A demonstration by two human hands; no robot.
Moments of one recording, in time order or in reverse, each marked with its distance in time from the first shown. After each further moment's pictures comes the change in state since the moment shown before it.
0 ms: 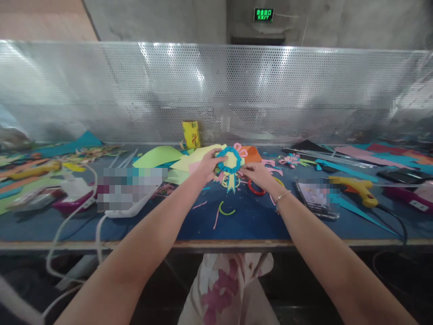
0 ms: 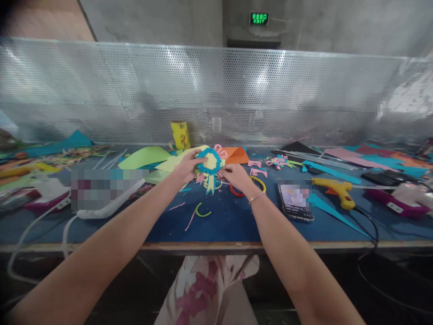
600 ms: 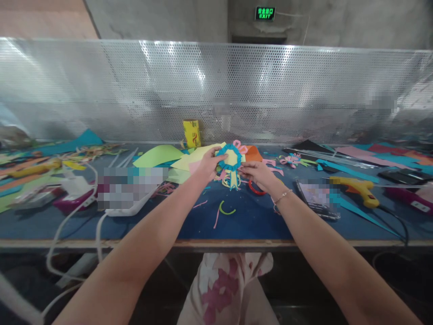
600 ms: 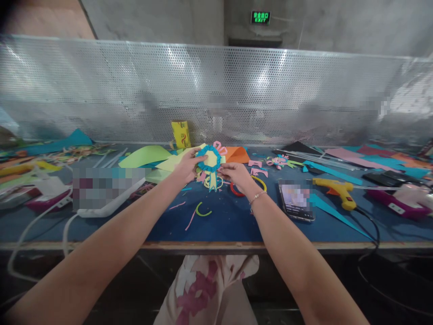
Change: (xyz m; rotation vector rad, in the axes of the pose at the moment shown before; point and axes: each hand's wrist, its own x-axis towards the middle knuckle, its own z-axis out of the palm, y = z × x) left_hand -0.001 -0.001 0.003 -0.053 0.055 0.034; right_hand 0.002 0.002 0.006 0.552 0.067 0.164
